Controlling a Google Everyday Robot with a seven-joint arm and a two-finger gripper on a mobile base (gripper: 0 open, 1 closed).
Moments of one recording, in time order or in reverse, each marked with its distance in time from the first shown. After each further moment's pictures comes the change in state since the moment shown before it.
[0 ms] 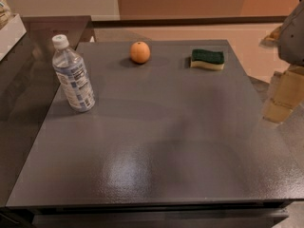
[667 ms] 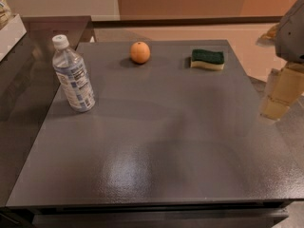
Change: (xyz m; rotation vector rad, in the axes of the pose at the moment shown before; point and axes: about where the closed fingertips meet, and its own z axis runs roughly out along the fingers) arm -0.004 -0.006 0.002 -0.006 -0.018 -0.011
